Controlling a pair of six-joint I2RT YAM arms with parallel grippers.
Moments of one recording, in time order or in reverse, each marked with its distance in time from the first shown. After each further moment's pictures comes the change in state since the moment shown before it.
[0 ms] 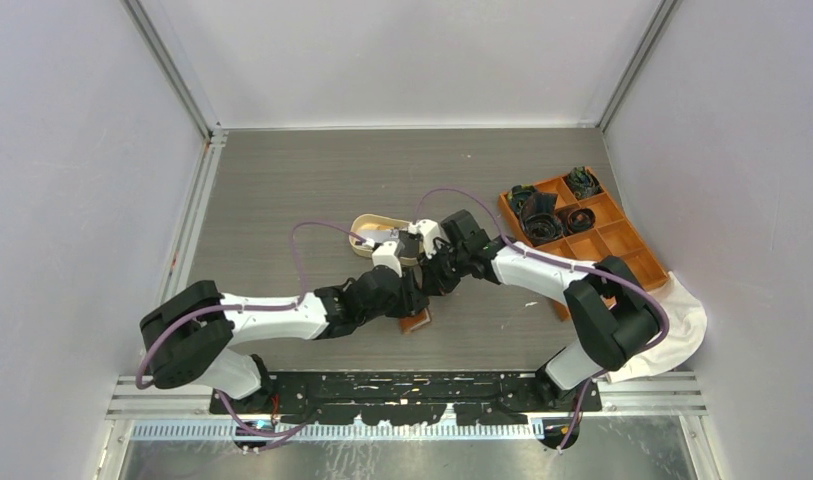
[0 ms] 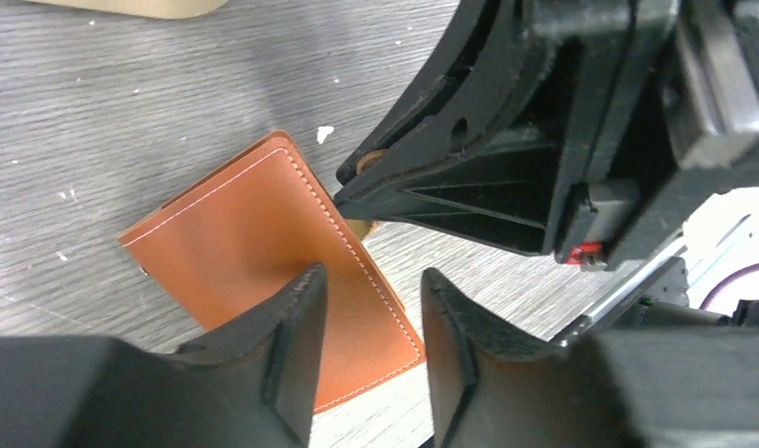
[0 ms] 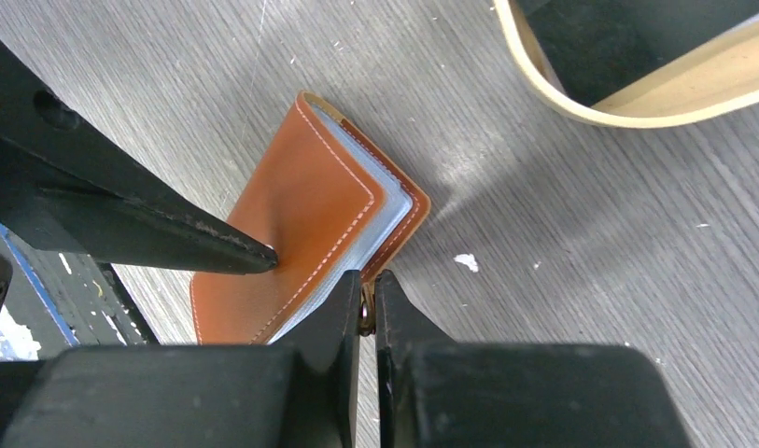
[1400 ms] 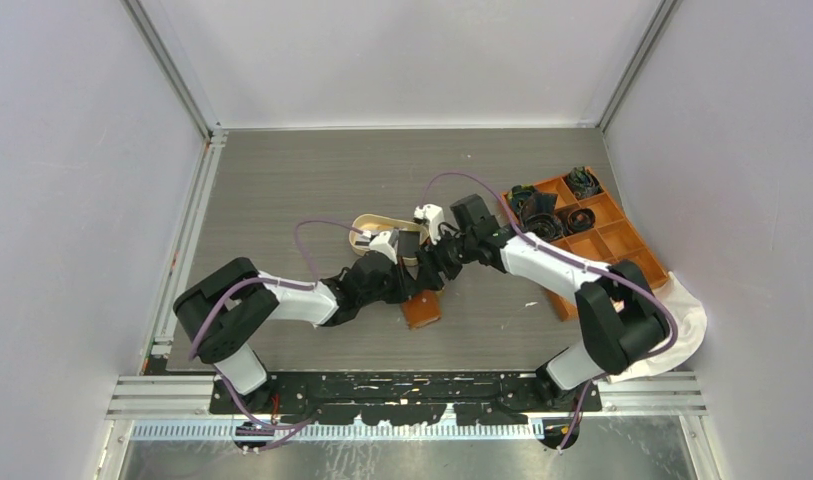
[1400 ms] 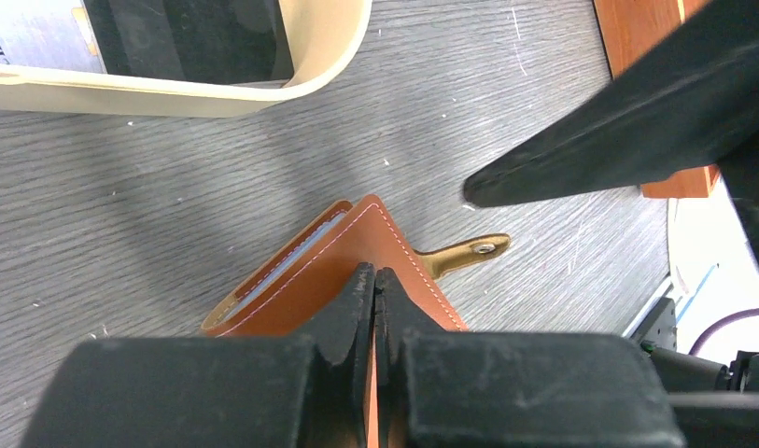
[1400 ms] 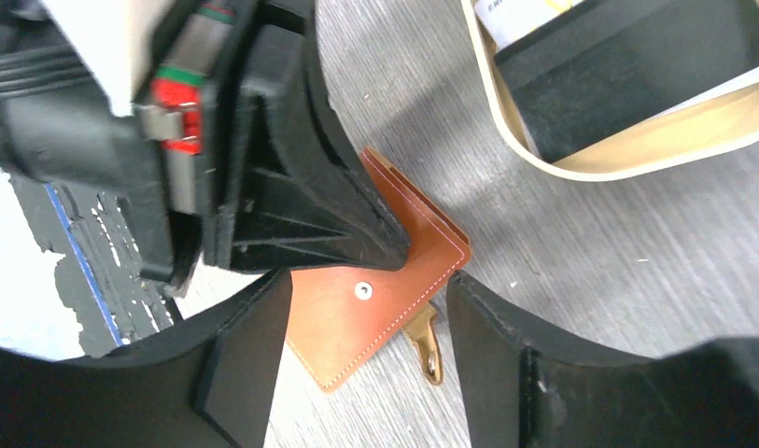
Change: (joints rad) left arm 0.167 0.204 -0.035 0.309 0.190 0.040; right arm -0.077 -0.002 0.076 -0.058 -0.140 -0.052
